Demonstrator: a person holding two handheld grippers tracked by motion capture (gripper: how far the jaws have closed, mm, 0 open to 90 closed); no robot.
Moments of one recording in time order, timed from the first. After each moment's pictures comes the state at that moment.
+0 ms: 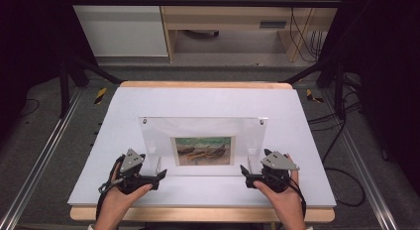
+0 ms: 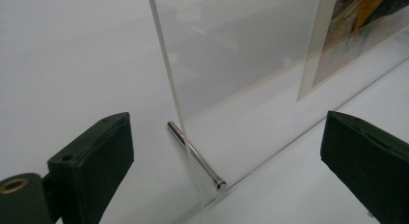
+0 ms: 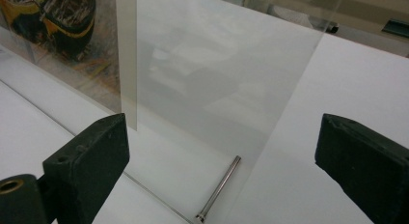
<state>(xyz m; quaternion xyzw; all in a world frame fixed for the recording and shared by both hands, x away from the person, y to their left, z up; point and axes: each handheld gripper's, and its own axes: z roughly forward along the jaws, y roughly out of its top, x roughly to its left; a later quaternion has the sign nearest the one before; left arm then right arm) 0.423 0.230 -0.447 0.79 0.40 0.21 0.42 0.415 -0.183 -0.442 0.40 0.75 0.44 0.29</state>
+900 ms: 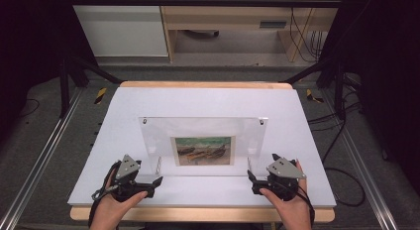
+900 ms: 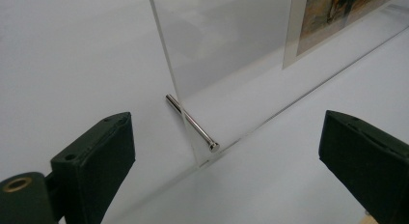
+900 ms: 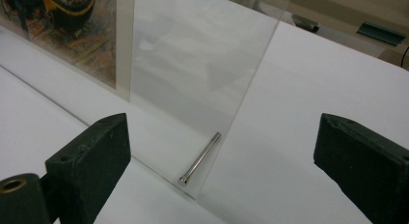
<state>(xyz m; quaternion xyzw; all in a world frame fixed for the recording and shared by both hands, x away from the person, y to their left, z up) 0.402 0.238 -0.442 0.80 0.40 0.21 0.40 0.392 -0.196 -0.435 0.40 0.76 0.41 0.32</state>
